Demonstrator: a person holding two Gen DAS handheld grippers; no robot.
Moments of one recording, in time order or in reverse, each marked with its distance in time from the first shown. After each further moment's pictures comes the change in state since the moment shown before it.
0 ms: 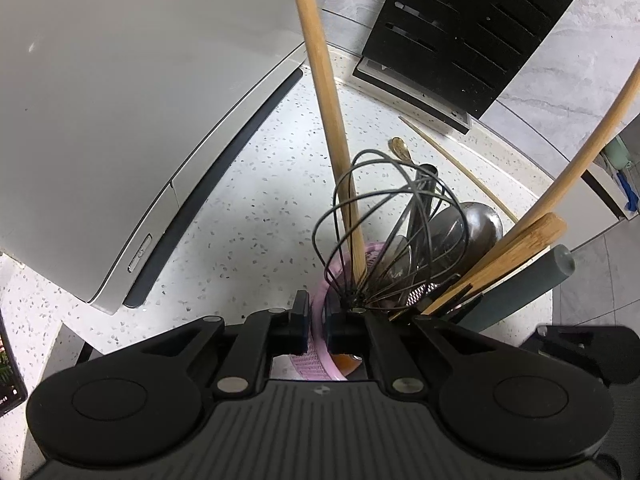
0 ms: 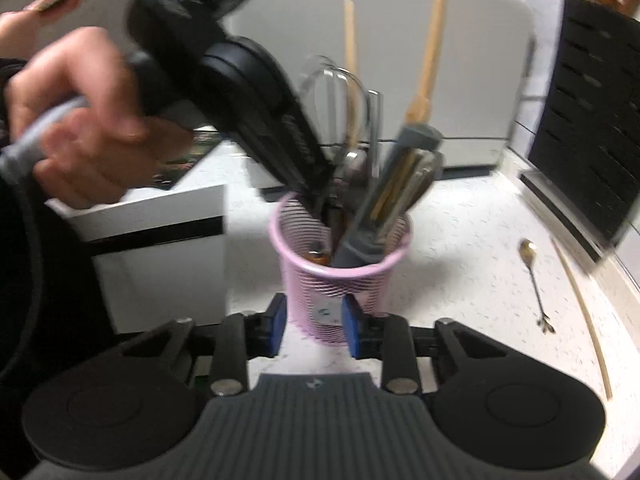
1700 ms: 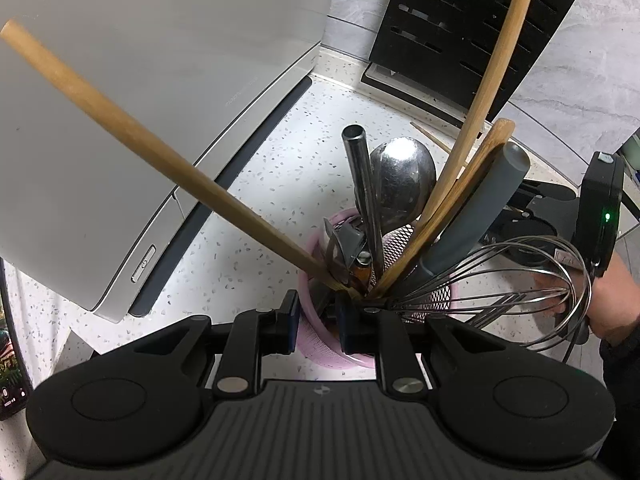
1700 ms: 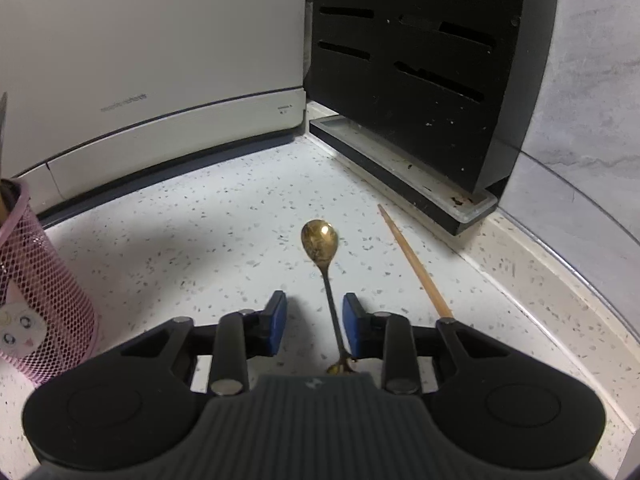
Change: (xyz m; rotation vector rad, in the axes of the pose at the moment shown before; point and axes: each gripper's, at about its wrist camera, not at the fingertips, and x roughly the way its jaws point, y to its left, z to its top) left arm 0.001 -0.011 0.002 -0.006 -0.022 0.061; right arm 0.093 -0.172 -0.005 0.191 -0.012 -0.278
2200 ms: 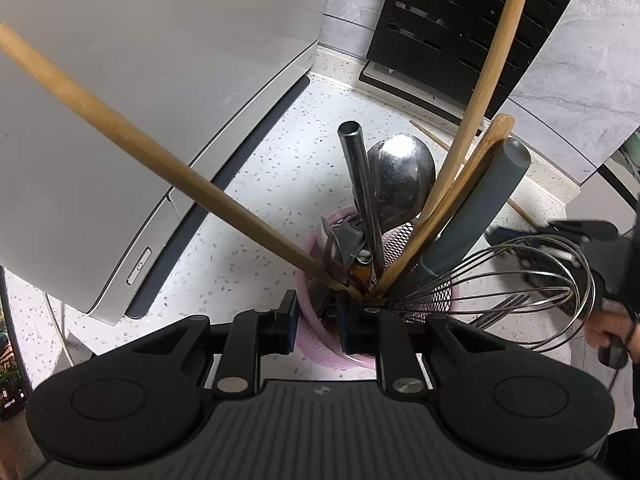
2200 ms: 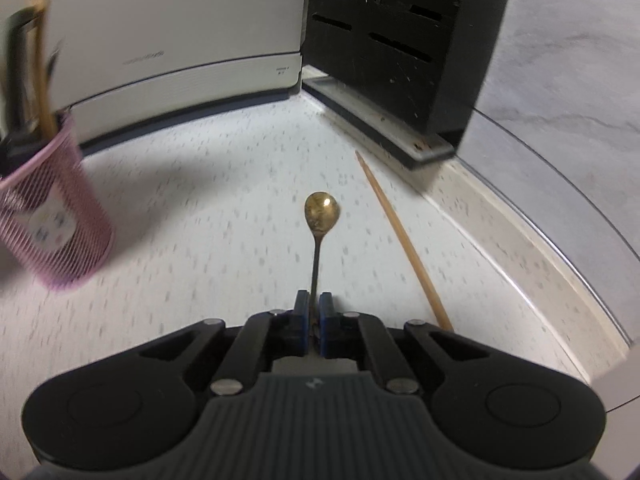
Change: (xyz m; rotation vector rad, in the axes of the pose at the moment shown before) left arm 0.002 -0.002 0.000 0.005 0.001 0.011; right arm -0.051 -0.011 -0.036 -0.066 0.093 -0.014
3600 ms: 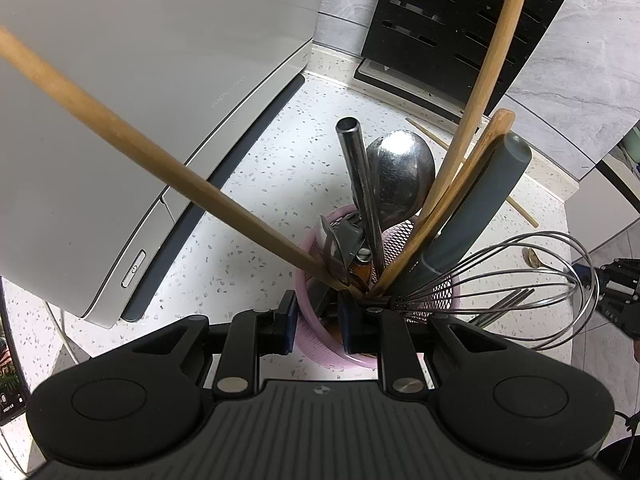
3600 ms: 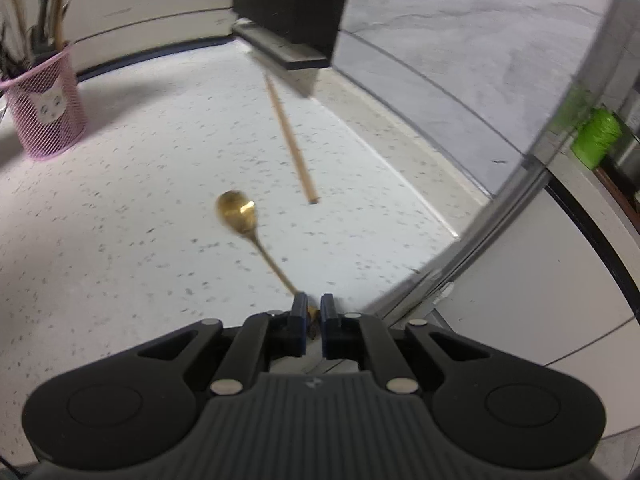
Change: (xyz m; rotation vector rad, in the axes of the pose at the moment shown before) left arm 0.001 0.001 -0.001 0.013 0.003 -0.003; right arm -0.079 -0.069 -0.084 0.018 0.079 -0.111
